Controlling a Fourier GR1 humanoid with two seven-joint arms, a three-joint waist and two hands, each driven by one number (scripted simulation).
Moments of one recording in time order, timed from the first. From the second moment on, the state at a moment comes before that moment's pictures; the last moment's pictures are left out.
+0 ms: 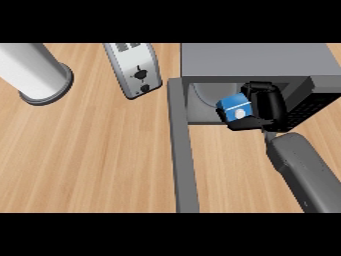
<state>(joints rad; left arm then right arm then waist) 0.53 0.02 0.31 -2.24 0.43 -0.40 -0.06 -0.54 -0.29 0.28 -0.97 -0.32 -0.25 -0.59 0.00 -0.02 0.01</state>
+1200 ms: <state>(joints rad) 0.39 0.06 0.26 -2.18 0.41 -0.42 -0.04 -0.55 -0.31 0.25 -0.86 -0.23 -0.47 -0.89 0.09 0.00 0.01</state>
